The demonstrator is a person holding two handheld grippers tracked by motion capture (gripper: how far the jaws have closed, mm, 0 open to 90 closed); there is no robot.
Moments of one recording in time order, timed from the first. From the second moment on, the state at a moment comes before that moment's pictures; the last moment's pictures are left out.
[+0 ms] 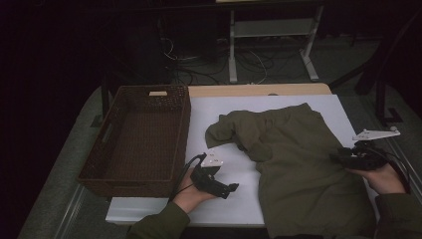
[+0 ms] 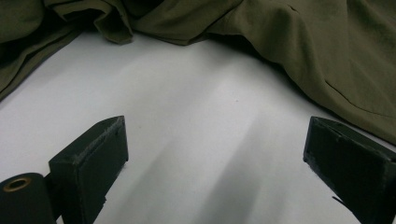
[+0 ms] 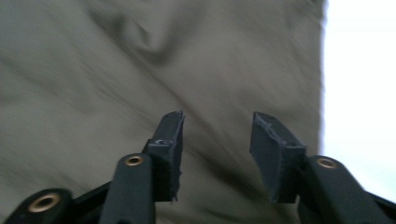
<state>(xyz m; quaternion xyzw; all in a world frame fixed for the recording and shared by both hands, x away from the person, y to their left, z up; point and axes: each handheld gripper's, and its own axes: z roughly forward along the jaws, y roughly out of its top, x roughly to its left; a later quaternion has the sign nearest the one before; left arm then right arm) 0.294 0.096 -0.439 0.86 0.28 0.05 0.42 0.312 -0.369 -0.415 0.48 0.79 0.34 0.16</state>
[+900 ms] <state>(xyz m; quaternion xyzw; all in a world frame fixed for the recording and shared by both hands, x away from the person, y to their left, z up) 0.305 0.098 -0.436 0.85 0.30 0.09 0.42 0.302 -0.256 -0.419 0.36 0.84 0.39 0.12</state>
